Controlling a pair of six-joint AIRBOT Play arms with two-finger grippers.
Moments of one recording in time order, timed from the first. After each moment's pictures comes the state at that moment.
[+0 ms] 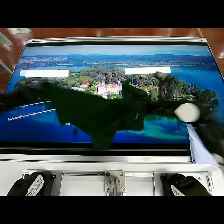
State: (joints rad) left arm 0.30 -0.75 0.96 0.66 -0.93 -1.11; right arm 0.34 -0.88 1.04 -1.32 0.89 1.58
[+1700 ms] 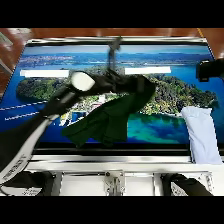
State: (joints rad) left arm -0.72 -1.60 1.62 0.46 -0.64 -1.22; right arm 0.10 -1.12 1.70 -1.86 1.52 1.56
